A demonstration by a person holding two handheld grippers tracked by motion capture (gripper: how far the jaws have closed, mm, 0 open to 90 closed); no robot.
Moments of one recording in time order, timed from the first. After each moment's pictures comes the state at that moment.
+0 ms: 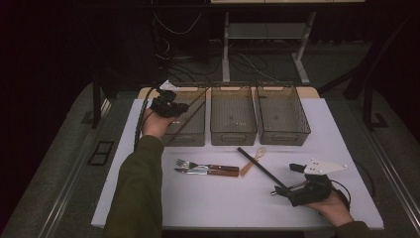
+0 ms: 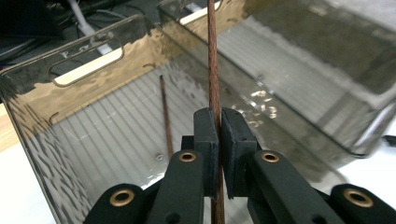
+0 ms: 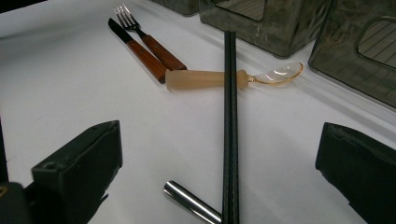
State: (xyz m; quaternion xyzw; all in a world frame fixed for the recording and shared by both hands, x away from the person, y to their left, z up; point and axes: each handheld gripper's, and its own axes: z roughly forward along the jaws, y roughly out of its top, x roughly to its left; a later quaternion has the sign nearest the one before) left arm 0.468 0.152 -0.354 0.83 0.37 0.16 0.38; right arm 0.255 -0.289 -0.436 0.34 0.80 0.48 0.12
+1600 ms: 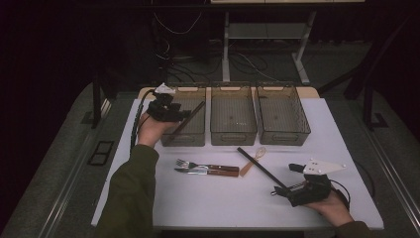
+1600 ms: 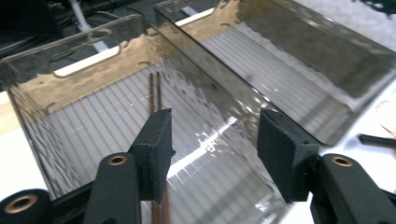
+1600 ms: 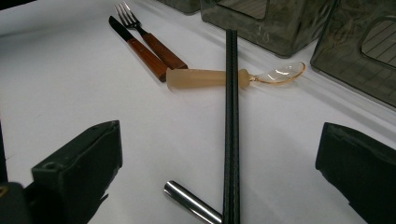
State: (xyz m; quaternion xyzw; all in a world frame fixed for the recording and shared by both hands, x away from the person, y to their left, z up) left arm 0.435 0.159 -0.346 0.82 0.38 0.15 0.41; right arm 0.256 -0.287 -0.437 0.33 0.81 0.47 0.12
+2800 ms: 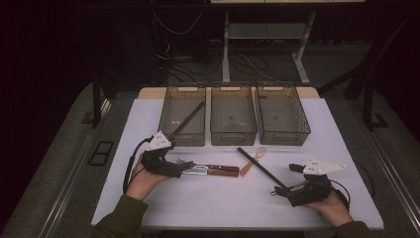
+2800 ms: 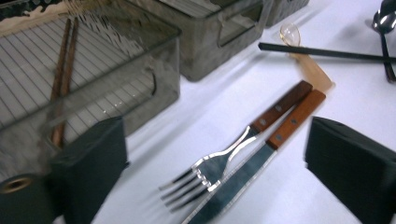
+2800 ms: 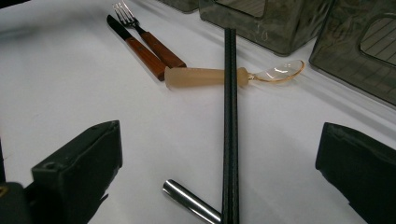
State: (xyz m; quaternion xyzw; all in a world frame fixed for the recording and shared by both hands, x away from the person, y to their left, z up) left arm 0.312 0.168 -0.406 0.82 0.32 0.14 0.45; right arm 0.256 -0.287 -0.438 0.34 0.81 0.47 0.12
